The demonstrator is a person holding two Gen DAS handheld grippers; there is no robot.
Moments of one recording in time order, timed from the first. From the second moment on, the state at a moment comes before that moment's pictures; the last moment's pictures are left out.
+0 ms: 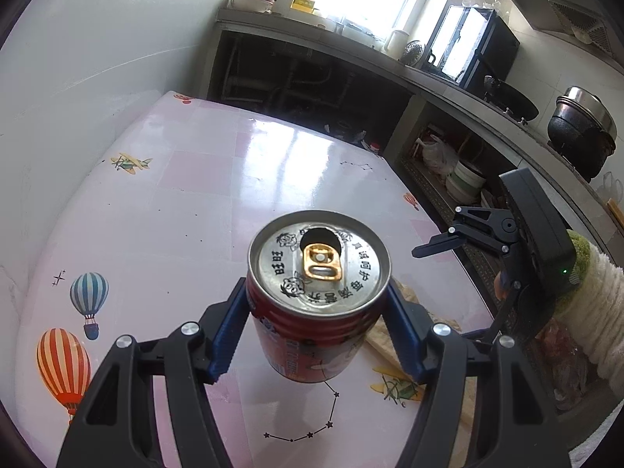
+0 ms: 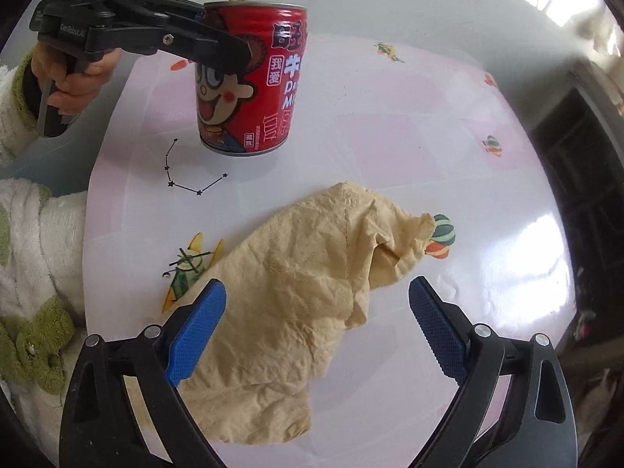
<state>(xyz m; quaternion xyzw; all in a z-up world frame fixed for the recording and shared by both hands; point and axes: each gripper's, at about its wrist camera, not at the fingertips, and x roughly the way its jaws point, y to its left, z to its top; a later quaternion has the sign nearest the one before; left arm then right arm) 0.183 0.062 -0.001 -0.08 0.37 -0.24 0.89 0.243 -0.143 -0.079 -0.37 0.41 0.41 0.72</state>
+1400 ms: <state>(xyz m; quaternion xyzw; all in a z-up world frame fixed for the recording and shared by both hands) 0.169 0.076 0.000 -0.11 0.34 -0.26 0.90 0.214 -0.185 -0.095 0.23 0.52 0.30 0.76</state>
